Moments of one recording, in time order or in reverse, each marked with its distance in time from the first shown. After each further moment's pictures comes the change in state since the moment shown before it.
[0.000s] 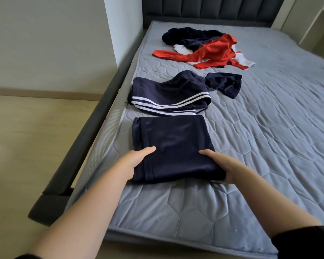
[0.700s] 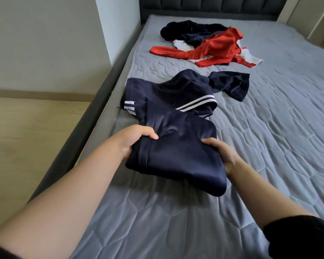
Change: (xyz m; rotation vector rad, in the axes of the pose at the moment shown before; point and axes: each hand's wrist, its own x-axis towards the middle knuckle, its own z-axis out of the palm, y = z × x) left_hand 0.024 0.098 0.002 -0.147 -0.389 0.108; right_hand 0.060 -0.058 -0.001 0.414 -0.362 -0.242
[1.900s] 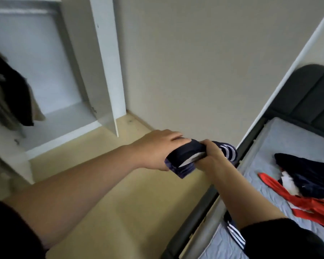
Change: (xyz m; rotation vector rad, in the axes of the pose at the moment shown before) left_hand -0.603 0.478 -0.218 1.662 0.624 0.478; right_hand -0.258 -0.334 0.774 -0.055 -0.024 0.391
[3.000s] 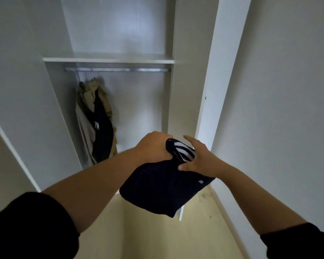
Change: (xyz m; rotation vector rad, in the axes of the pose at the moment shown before) left_hand 0.082 -0.669 -0.066 -0.165 0.337 -0.873; right_hand 0.348 -0.114 0.659 -1.700 -1.044 -1.102
